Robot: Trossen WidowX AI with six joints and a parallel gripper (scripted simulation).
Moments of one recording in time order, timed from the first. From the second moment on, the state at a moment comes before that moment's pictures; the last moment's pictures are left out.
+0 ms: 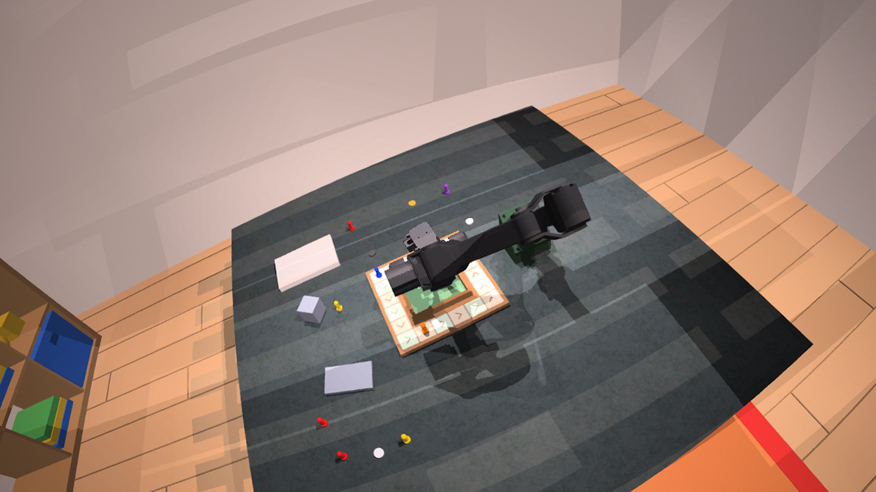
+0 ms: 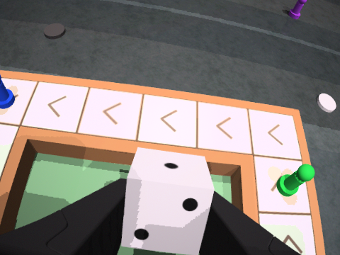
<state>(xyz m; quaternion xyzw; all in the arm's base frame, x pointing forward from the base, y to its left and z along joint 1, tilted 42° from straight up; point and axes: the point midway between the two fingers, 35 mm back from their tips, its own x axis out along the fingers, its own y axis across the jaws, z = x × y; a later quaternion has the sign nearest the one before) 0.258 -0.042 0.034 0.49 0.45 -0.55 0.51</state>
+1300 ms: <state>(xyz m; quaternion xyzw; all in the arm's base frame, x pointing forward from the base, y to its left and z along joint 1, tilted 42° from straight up) 0.268 -0.047 0.074 0.50 0.44 -0.54 0.52</state>
